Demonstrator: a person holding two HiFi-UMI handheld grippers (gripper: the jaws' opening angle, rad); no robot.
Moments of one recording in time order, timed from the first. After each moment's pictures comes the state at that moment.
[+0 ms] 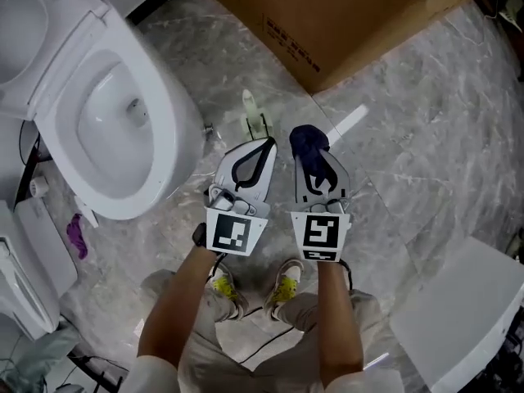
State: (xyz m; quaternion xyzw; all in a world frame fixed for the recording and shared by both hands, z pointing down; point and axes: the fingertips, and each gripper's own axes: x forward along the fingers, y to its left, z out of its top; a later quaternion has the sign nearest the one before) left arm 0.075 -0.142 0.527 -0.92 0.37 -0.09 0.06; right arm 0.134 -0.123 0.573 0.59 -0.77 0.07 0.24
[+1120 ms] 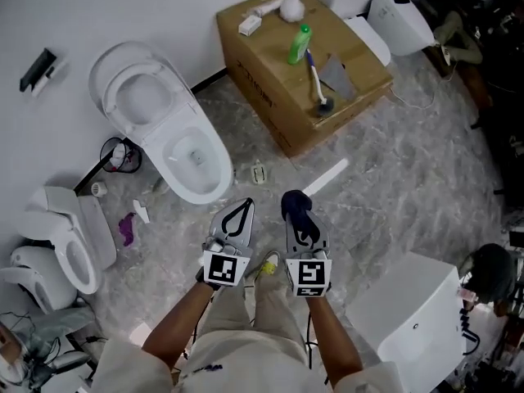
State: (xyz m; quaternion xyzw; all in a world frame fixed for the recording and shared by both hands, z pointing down) left arm 0.013 -0.046 -0.006 -0.89 0.44 -0.08 0.01; right arm 0.111 -0.019 0.026 0.58 -0.79 0.12 0.18
